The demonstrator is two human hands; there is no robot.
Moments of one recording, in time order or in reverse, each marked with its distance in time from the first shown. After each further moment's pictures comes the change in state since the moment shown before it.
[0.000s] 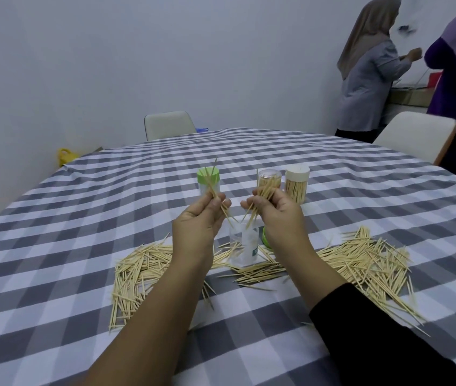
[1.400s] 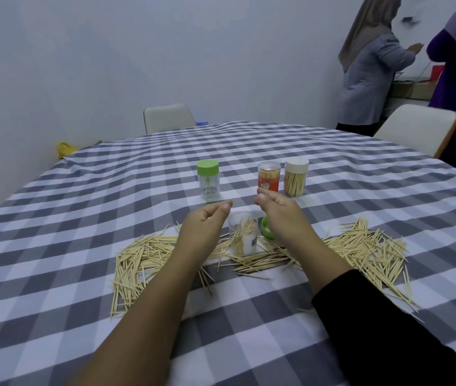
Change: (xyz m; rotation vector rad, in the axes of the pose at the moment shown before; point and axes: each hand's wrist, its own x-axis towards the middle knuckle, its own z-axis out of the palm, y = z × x) left_hand -0.010 -0.001 -0.014 0.829 -0.129 0.078; right_hand -0.005 -0.010 -0.013 -0.409 -0.118 0.207
